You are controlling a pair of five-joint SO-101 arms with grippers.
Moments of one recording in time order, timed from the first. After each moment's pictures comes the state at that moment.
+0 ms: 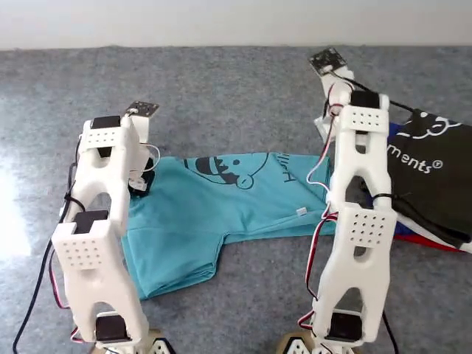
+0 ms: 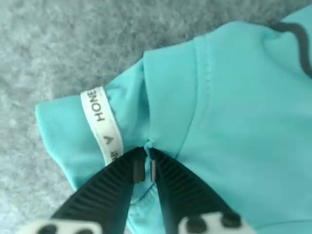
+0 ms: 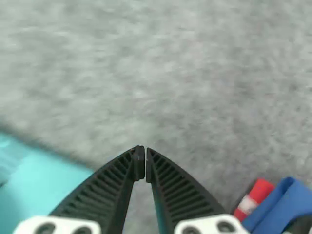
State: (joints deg) left arm -9.1 36.2 -11.2 83.4 -12.5; right arm 2.5 52.8 -54.5 78.2 30.7
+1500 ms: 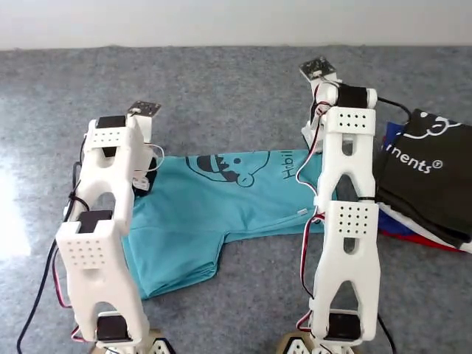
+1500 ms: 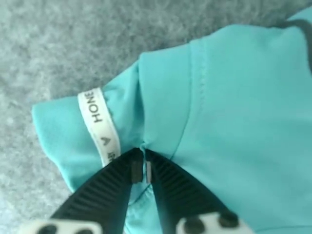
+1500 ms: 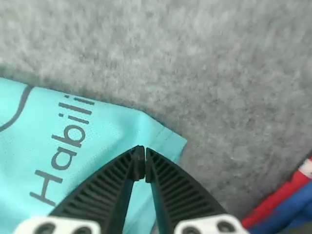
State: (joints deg) left arm -7.0 37.0 -11.2 82.9 -10.0; right arm 0.7 67.5 -77.3 100.5 23.0
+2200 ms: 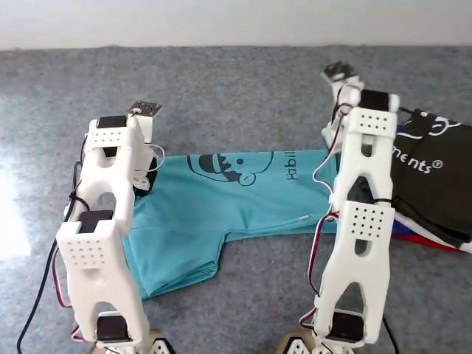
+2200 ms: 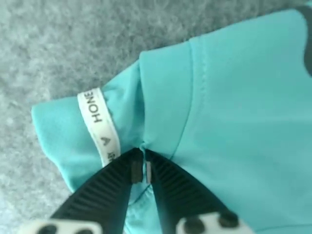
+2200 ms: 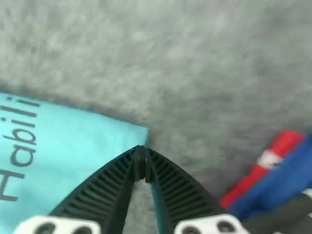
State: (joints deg) left arm -7.0 37.0 -11.2 82.9 -10.0; right arm 6.2 64.8 -77.2 94.9 26.7
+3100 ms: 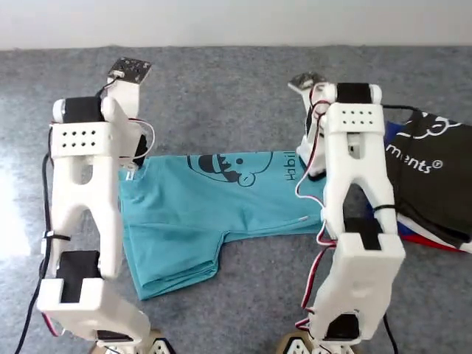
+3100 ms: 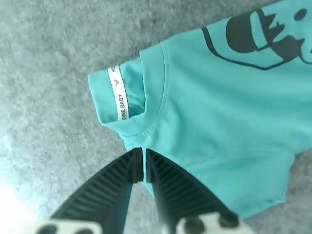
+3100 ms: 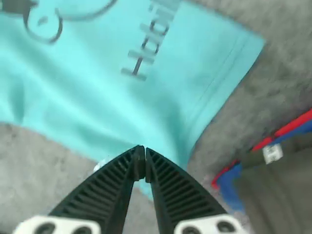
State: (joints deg) left arm -5.7 7.0 -10.8 97.1 -10.2; right arm -2.4 24.2 -25.3 100.6 24.7
